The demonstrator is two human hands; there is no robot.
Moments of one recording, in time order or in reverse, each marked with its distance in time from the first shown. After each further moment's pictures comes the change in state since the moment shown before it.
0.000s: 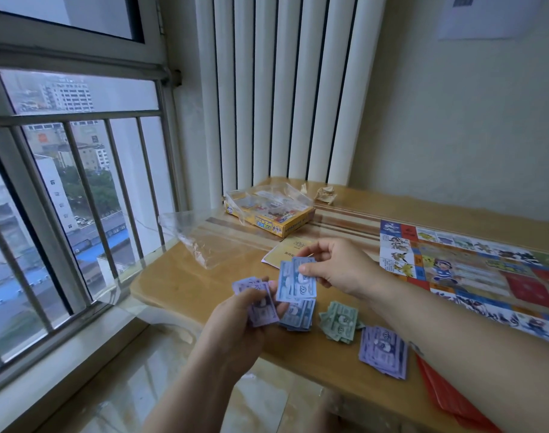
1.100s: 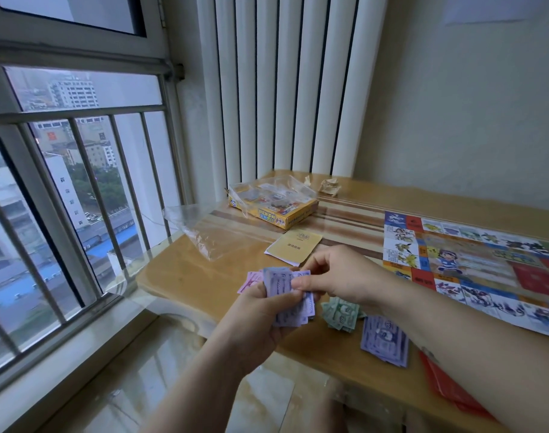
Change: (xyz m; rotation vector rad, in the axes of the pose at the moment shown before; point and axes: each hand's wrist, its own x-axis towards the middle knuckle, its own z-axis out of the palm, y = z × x) left_hand -0.015 -0.009 0.008 0.355 -0.252 0.007; right_hand -0.019 0.008 0.002 -0.131 -0.156 -0.010
